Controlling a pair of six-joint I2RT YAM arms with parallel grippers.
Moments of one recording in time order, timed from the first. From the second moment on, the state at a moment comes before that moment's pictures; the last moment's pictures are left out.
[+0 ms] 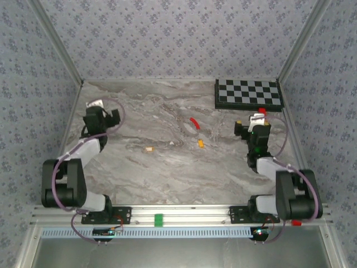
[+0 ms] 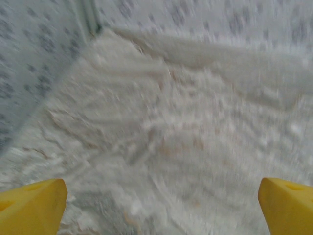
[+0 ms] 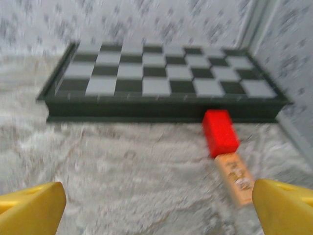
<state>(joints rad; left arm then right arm) 0.01 1.38 0.76 0.16 -0.22 -0.19 0.04 1.24 0.39 0.58 0.20 0.00</state>
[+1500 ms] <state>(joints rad) -0.70 1.72 1.12 -0.25 0.03 -0.14 0.34 1.04 0.48 0.15 0.08 0.48</state>
